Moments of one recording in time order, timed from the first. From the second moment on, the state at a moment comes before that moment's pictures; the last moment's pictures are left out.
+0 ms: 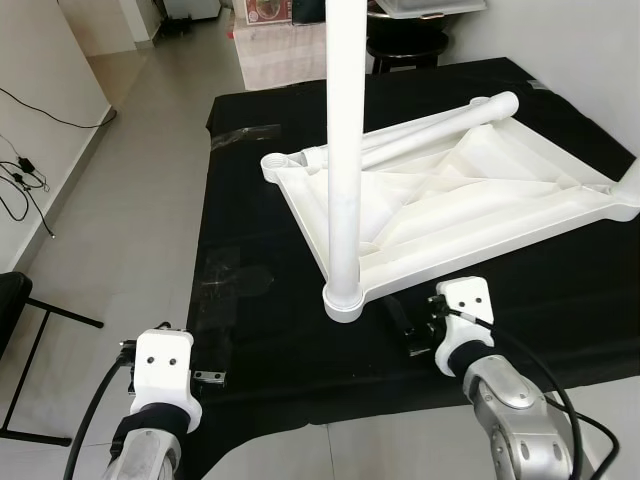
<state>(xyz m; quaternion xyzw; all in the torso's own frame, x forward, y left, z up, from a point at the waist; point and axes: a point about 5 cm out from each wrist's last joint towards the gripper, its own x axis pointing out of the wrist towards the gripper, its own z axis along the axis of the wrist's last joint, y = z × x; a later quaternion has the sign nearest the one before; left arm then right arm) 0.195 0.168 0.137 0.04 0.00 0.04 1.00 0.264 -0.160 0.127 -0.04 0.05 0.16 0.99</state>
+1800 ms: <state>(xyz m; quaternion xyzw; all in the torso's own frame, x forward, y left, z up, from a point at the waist) 0.201 0.166 0.135 0.04 0.00 0.01 1.00 0.269 -0.124 0.149 -0.05 -0.01 0.27 0.96</state>
